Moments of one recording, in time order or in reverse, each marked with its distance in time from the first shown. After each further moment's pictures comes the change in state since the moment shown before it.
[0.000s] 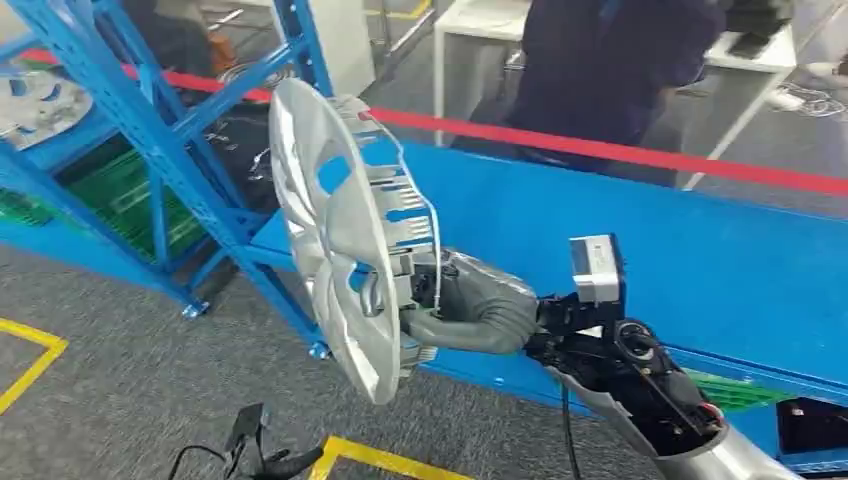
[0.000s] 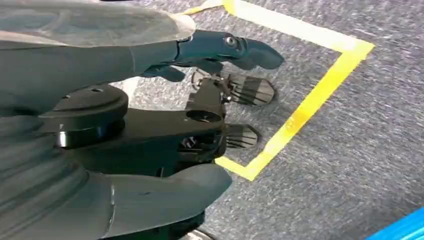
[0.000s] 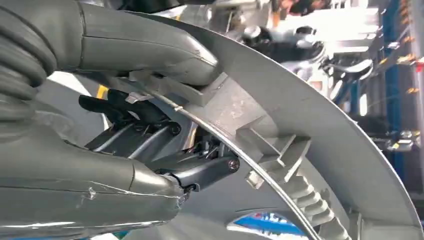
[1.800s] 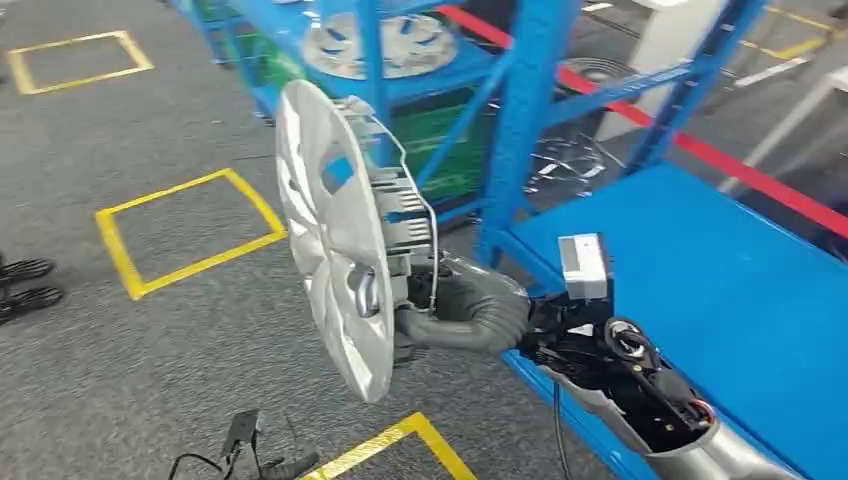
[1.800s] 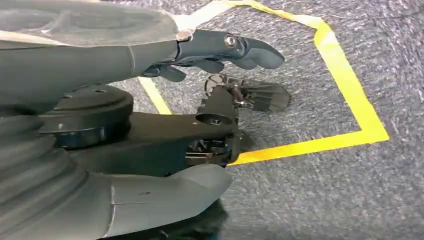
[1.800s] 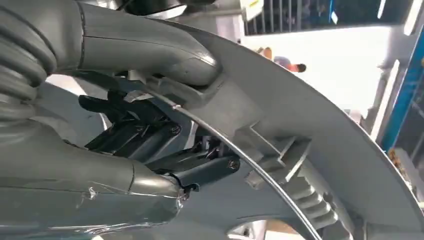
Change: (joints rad) left arm 0.010 -0.002 0.000 0.000 0.001 0.019 0.012; right arm 0.004 0.003 0.000 0.024 -0.005 0.019 -0.010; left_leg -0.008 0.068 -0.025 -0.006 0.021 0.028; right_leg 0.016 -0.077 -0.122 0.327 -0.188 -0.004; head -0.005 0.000
